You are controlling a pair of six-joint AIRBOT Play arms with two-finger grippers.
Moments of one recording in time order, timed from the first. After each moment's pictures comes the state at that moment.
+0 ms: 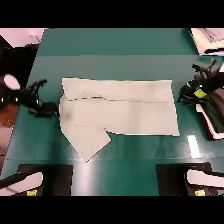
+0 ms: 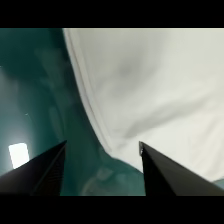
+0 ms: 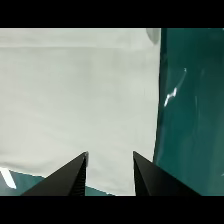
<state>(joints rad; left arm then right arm) 0.14 -1.24 0.94 1.24 -1.35 -1.39 -0.24 -1.38 1.26 -1.28 1.50 1.50</state>
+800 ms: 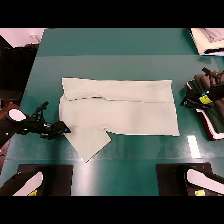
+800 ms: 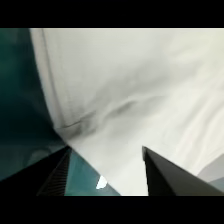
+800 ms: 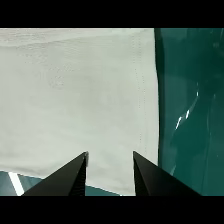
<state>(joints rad) 0.14 -1.01 0.50 1.00 -1.15 -1.43 -0.30 -1.24 1.12 -1.22 1.43 1.49</state>
